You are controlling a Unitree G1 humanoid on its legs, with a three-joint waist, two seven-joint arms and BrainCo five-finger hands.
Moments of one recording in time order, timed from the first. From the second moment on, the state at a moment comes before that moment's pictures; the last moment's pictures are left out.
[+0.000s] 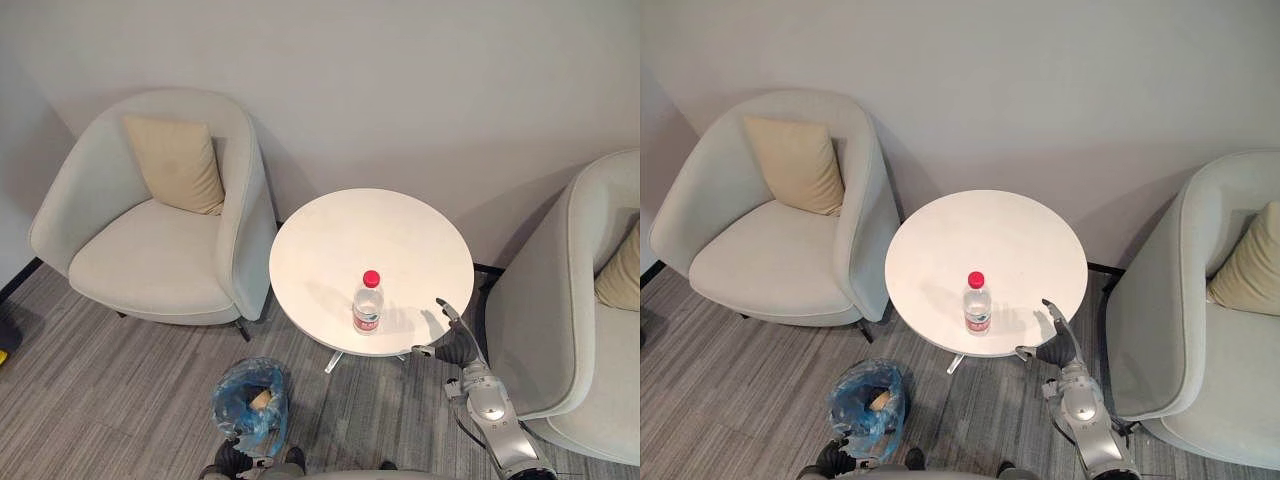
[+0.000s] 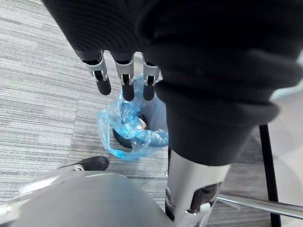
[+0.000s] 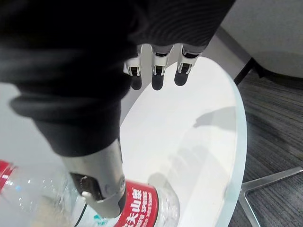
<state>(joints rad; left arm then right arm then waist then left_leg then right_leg) 0.13 0.14 0.00 1.03 0.17 -0.07 0.09 0.10 -0.27 0.11 0.29 -0.24 -0.14 -0.17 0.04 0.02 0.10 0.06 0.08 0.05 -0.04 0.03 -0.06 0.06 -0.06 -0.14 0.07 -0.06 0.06</state>
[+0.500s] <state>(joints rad) 0.13 0.14 -0.01 1.03 0.17 -0.09 0.09 -0.01 -0.26 0.21 0.35 -0.19 -0.14 -0.17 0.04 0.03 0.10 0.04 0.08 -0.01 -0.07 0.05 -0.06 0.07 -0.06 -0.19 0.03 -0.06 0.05</state>
